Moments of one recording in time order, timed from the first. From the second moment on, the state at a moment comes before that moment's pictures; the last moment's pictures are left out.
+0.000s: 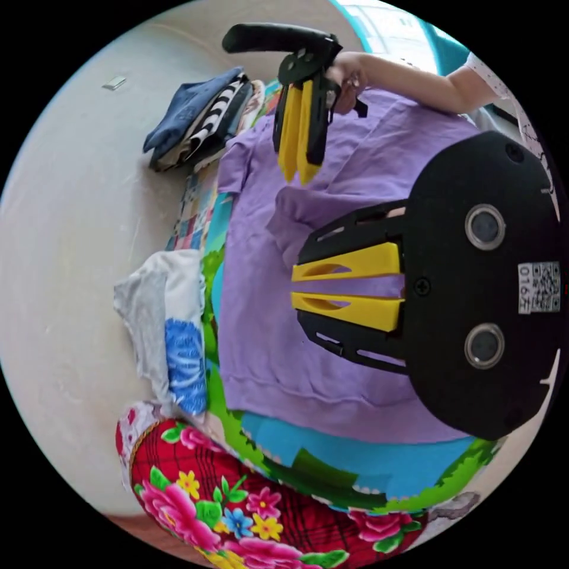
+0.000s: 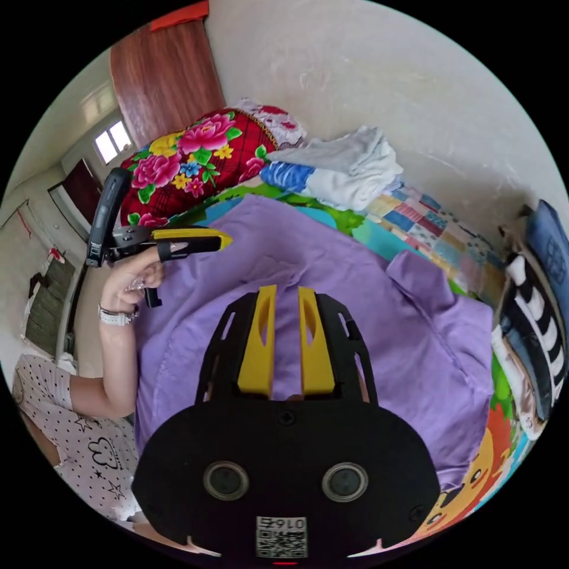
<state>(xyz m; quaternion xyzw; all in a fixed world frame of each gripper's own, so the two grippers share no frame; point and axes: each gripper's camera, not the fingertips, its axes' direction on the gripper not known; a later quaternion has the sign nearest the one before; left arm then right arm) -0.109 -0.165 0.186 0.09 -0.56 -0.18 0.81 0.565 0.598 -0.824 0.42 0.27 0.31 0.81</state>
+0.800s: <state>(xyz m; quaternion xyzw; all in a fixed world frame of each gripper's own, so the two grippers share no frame) -0.148 -0.166 0.110 0.15 -0.44 -0.18 0.86 0.701 0.542 -0.869 0.43 0.17 0.30 0.83</state>
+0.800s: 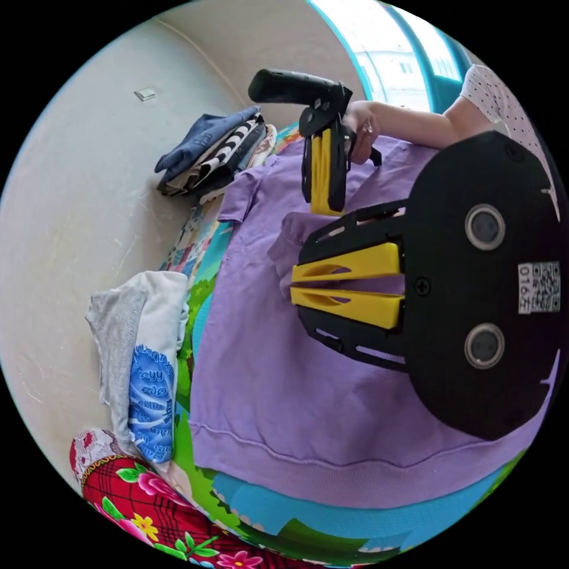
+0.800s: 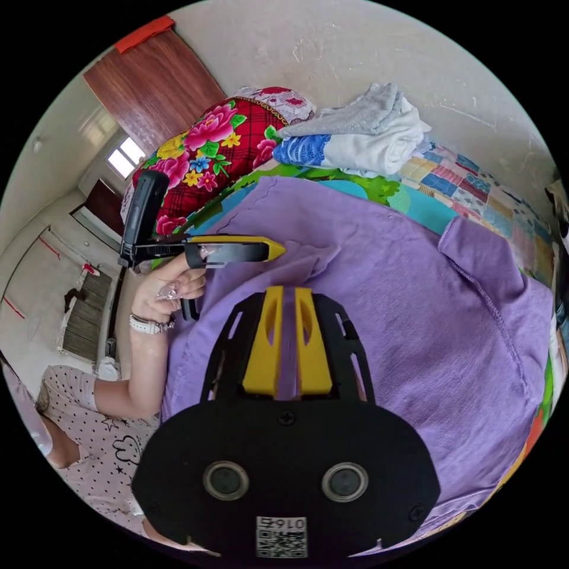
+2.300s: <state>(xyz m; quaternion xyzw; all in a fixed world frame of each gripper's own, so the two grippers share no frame) -0.173 -0.212 0.171 0.02 -0.44 -0.13 0.89 0.645 0.830 -0.929 0.54 0.32 0.51 0.59</state>
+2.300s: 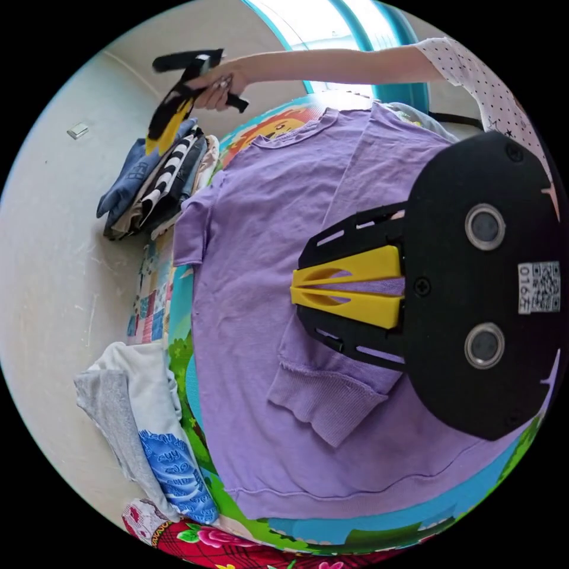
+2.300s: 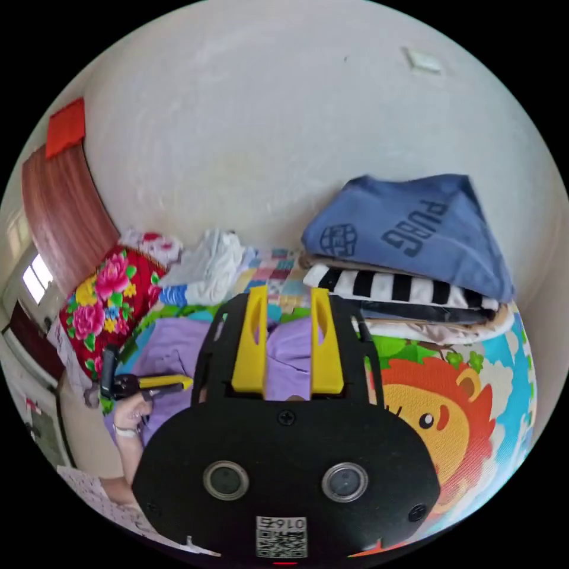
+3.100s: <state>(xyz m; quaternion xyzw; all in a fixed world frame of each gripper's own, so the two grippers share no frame) -0.185 -0.223 0.179 0.03 -0.44 -0.14 0.89 0.544 0.730 -0.773 0.23 0.37 0.21 0.87</state>
